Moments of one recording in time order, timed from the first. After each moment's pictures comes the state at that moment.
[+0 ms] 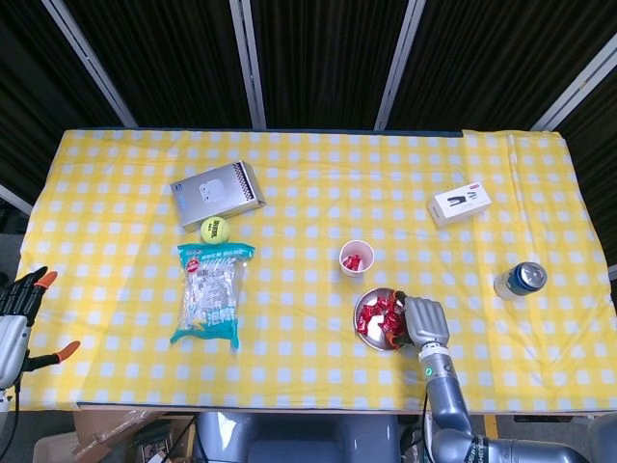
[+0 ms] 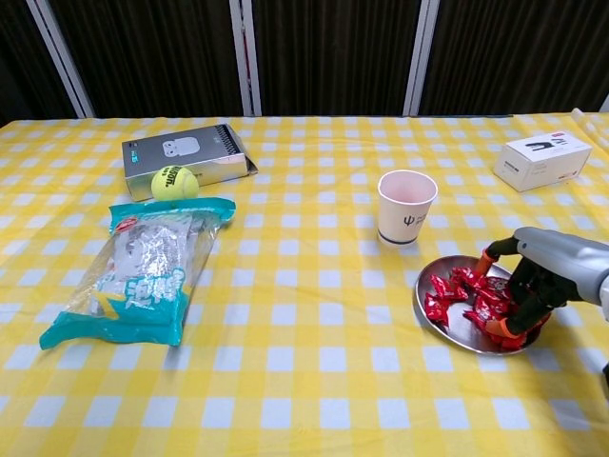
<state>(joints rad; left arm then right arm) -0.06 -1.12 -0.03 -1.66 1.52 1.50 -0.10 0.55 -1.63 0.13 -1.71 -0.68 1.25 -0.58</state>
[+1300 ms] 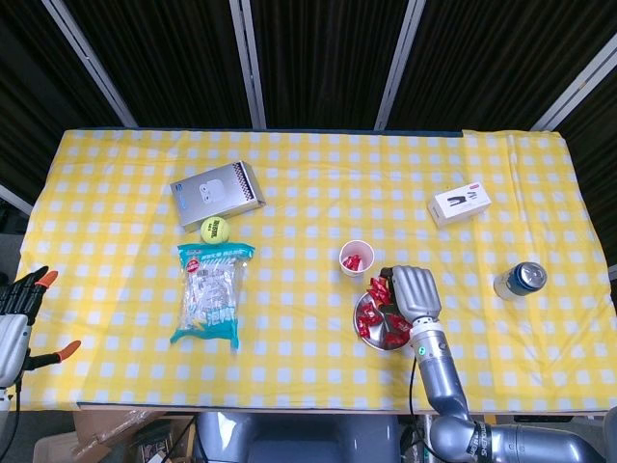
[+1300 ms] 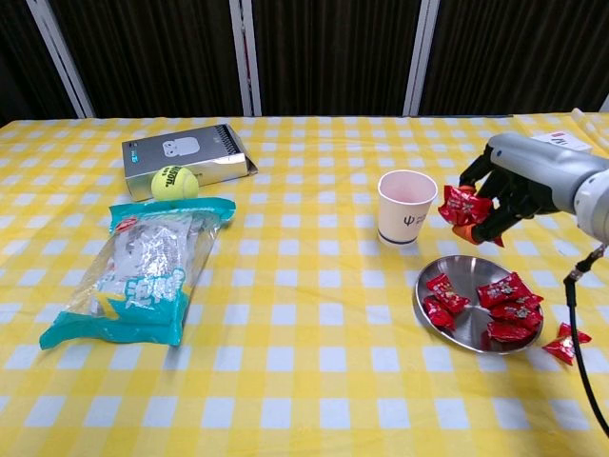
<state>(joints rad) -0.06 -1.11 -0.03 -1.68 1.50 1.49 -0.11 0.61 -1.56 0.28 -1.83 -0.75 1.26 -0.61</state>
